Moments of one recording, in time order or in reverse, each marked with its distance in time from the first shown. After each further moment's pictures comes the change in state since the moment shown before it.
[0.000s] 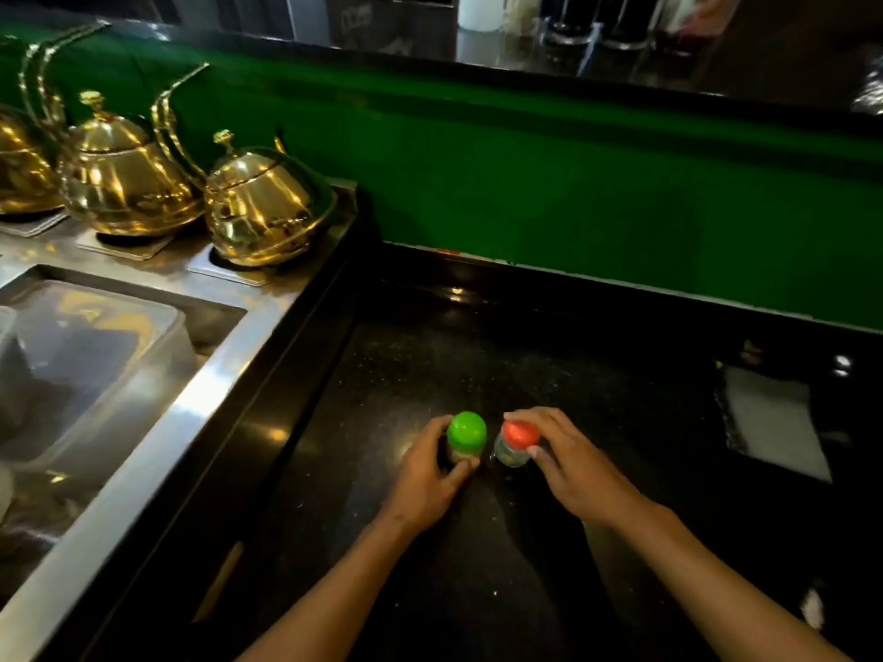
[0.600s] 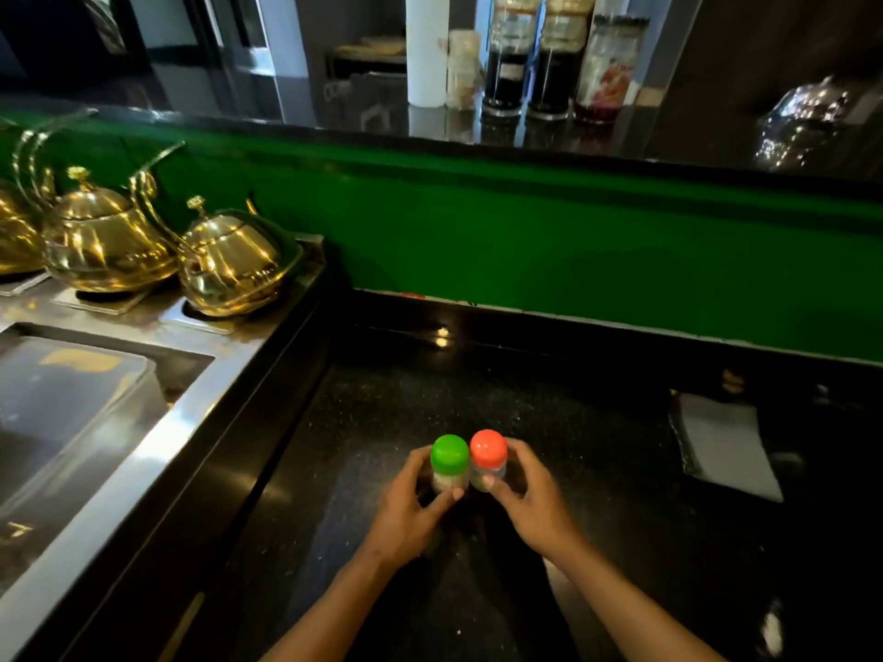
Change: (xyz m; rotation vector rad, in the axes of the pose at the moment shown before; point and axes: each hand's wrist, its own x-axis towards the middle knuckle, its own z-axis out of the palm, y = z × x) left_hand -0.006 0.036 0.010 -0.131 -0.033 0.034; right_hand -0.005 0.009 0.023 0.441 0.282 0.169
